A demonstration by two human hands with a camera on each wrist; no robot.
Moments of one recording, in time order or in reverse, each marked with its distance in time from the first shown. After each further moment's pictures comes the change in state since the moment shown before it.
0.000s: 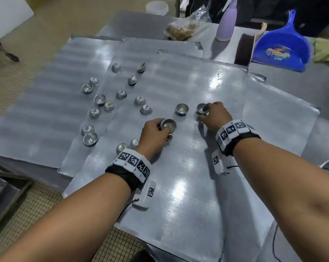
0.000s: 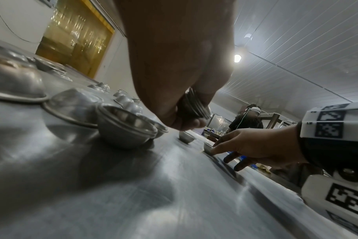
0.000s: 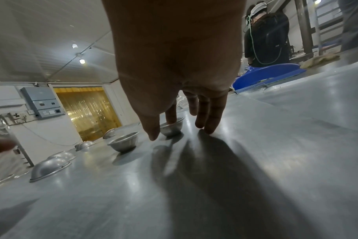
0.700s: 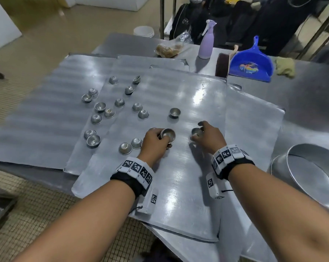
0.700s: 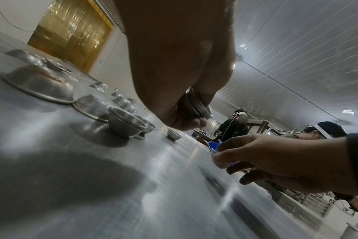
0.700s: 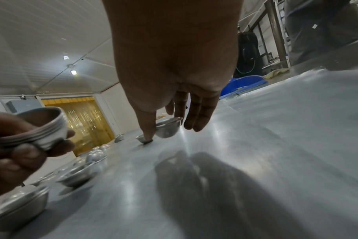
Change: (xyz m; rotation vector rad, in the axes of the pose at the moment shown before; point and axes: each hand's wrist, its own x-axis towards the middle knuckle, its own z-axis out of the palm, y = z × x) left_hand -0.048 -0.007 -0.010 -0.005 -0.081 0.072; right_hand -0.117 -0.007 0.007 0.160 0.065 0.057
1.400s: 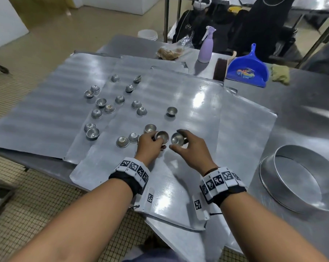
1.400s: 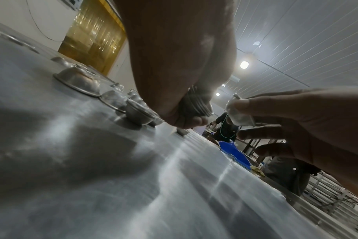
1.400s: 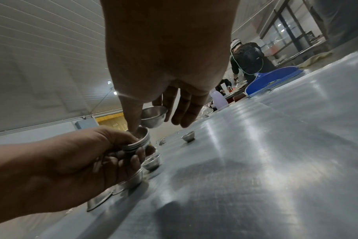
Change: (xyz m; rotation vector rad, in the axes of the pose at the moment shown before) left_hand -0.026 -0.009 0.006 -0.023 0.083 -0.046; right_hand -0.089 -0.024 0.013 0.306 0.070 -0.290
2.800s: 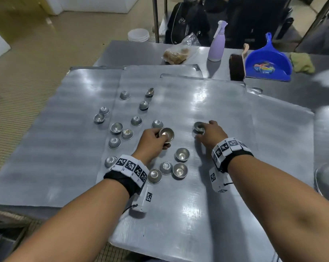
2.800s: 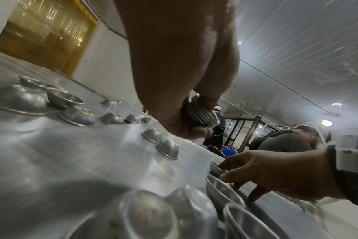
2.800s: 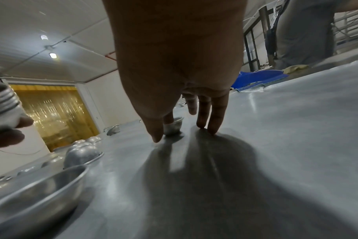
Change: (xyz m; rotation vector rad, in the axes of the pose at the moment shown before) left_hand 0.146 0.025 -0.102 0.021 -0.225 -0.042; right_hand 0.184 -0.001 0.054 -0.480 -0.137 0.356
